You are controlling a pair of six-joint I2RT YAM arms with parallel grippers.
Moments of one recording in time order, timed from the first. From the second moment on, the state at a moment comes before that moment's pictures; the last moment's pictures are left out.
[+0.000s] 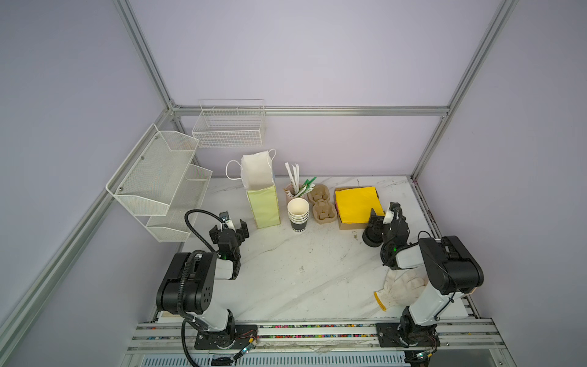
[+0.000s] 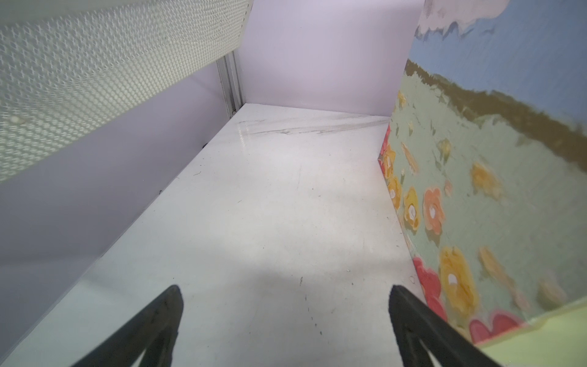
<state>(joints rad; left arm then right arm) -0.01 1.58 0.38 0.94 -0.35 -0.04 0.11 1.66 0.50 1.05 0.20 0.07</state>
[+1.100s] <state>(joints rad) -0.08 0.75 0.71 -0.10 -0.19 -0.54 0.60 1.46 1.22 -0.10 0.10 0.51</state>
